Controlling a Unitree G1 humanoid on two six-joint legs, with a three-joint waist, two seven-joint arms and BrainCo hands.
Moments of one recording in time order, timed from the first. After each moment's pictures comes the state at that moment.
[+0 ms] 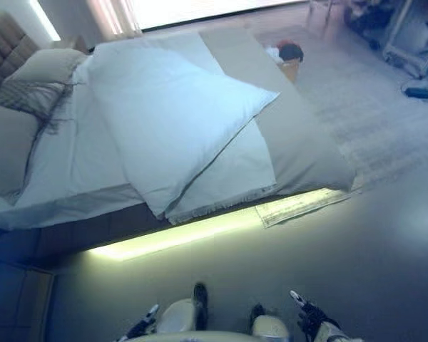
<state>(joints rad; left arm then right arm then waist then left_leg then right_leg) -0.03 0.18 0.02 1.42 -0.81 0.04 -0.28 -0.06 -0.26 0.07 1.43 0.68 -0.01 0.15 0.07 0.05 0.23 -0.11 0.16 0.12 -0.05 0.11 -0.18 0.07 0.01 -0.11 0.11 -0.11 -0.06</state>
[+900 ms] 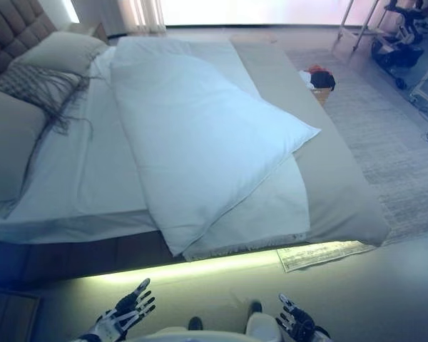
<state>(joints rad) -0.06 0.27 -0.08 1.32 -0.80 0.00 -0.33 0.00 -0.23 0.06 1.36 0.74 -0.02 0.33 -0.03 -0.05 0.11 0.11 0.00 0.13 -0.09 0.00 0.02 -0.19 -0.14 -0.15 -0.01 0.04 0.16</state>
